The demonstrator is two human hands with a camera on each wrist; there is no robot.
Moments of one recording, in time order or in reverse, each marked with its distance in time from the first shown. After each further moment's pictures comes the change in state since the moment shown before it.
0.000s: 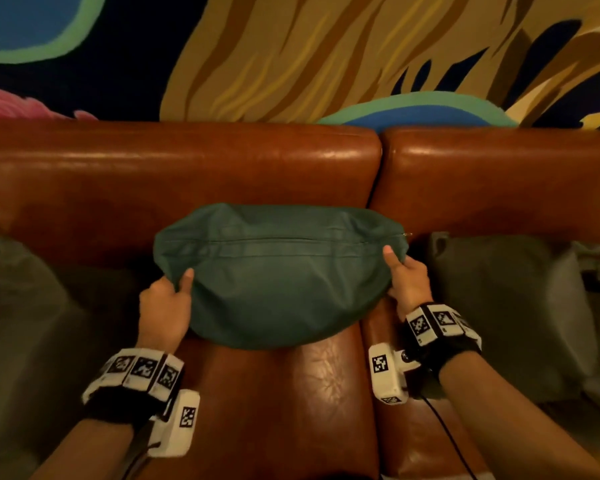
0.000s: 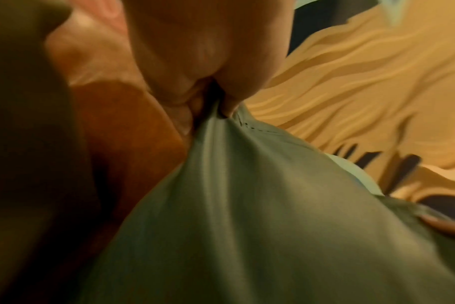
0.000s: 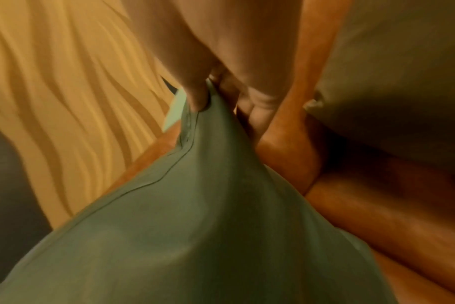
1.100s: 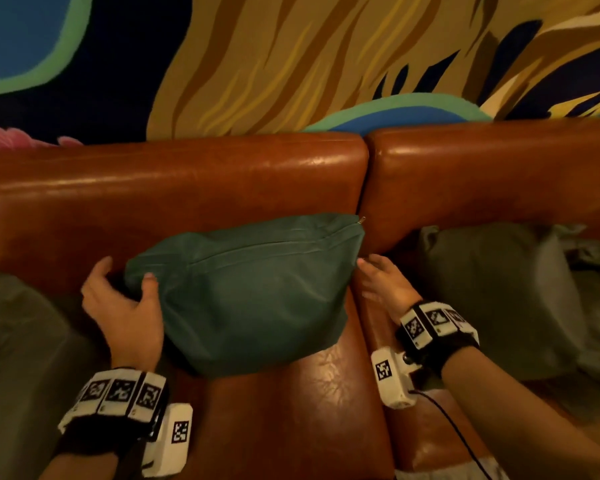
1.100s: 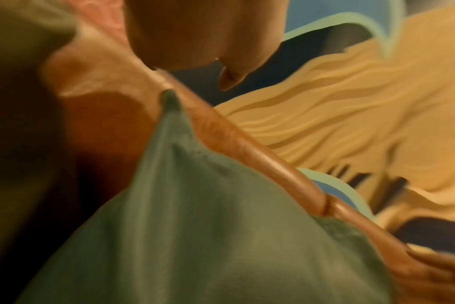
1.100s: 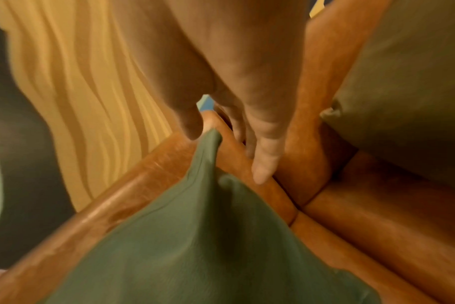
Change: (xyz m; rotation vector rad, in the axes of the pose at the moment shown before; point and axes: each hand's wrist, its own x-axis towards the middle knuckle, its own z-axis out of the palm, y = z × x) left_hand 0.022 -0.009 -0.030 -0.263 0.349 0.249; right_hand -0.048 -0.029 0.028 -0.037 -0.142 0.160
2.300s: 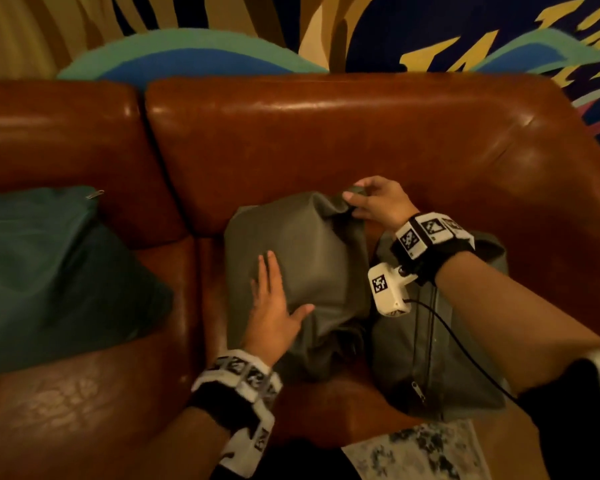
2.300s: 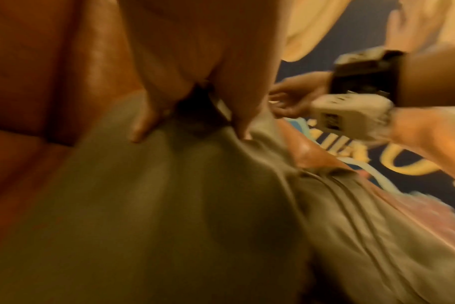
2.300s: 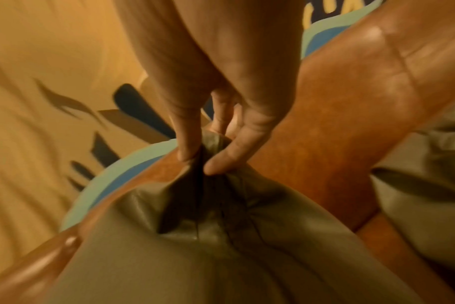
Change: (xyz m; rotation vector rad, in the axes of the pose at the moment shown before) left_hand -0.386 0.210 0.384 0.134 -0.892 0.053; right_hand 0.177 -0.062 -0.411 -0.190 -0.080 -0.202
